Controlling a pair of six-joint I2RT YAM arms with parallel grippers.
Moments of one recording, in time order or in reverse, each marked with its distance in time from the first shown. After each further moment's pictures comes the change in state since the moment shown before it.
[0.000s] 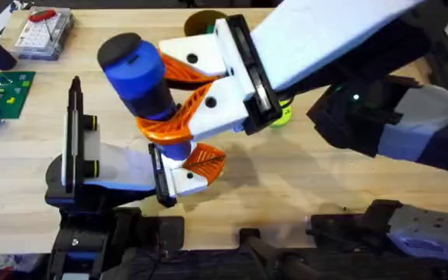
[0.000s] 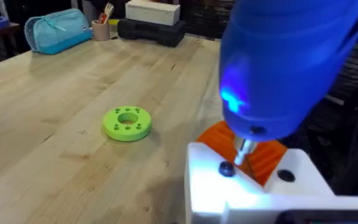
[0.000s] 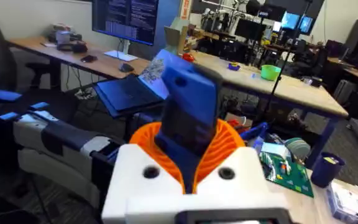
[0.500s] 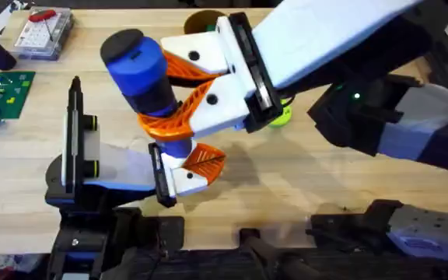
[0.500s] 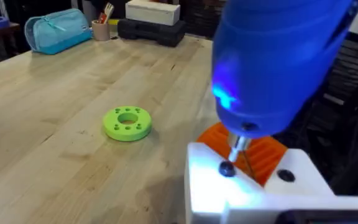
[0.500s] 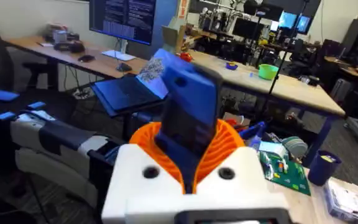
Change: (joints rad) left arm 0.000 0.000 0.000 0.000 0.000 0.000; right arm -0.009 0.000 0.000 0.000 0.000 0.000
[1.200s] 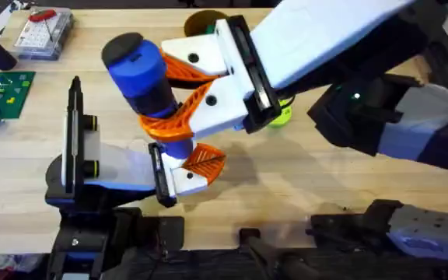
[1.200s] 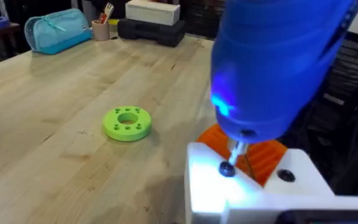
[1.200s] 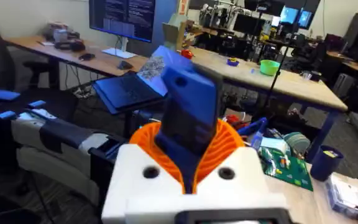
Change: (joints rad) left arm 0.000 0.000 0.000 0.000 0.000 0.000; right arm 0.000 0.000 0.000 -0.026 0.000 -0.008
